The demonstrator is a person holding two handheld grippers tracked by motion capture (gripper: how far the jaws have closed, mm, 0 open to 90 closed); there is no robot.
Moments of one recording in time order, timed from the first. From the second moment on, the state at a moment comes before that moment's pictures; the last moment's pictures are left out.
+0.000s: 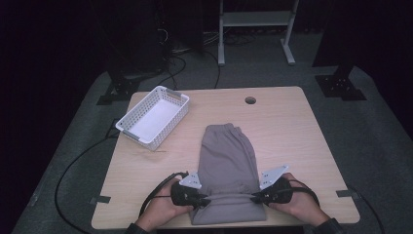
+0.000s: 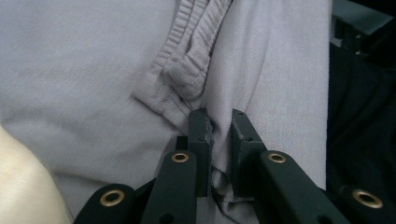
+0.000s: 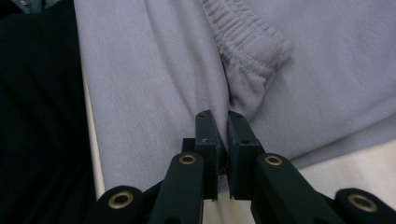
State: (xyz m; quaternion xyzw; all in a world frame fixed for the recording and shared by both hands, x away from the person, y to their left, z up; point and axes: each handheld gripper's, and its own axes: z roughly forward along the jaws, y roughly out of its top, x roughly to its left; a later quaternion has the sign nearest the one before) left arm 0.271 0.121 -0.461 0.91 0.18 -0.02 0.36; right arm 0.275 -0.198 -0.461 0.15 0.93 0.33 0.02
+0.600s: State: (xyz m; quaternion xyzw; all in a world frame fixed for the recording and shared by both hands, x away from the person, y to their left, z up) left arm 0.305 0.133 -0.360 0.87 0.17 0.09 0.45; right arm 0.306 -0.211 -0.361 0.15 0.89 0.42 0.10
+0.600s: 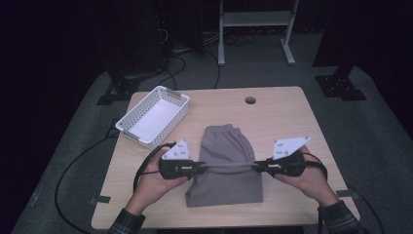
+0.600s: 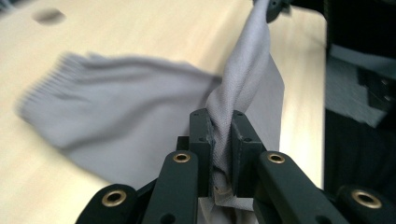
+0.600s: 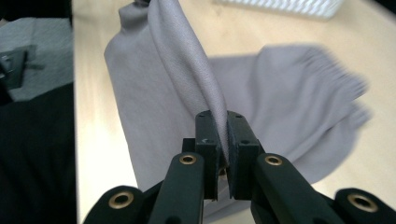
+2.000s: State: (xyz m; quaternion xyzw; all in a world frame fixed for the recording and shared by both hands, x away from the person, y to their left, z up) left arm 0.402 0.122 -0.387 0.85 0.27 0.14 0.43; right arm 0.413 -0.185 -0.385 0.25 0.87 0.41 0.13
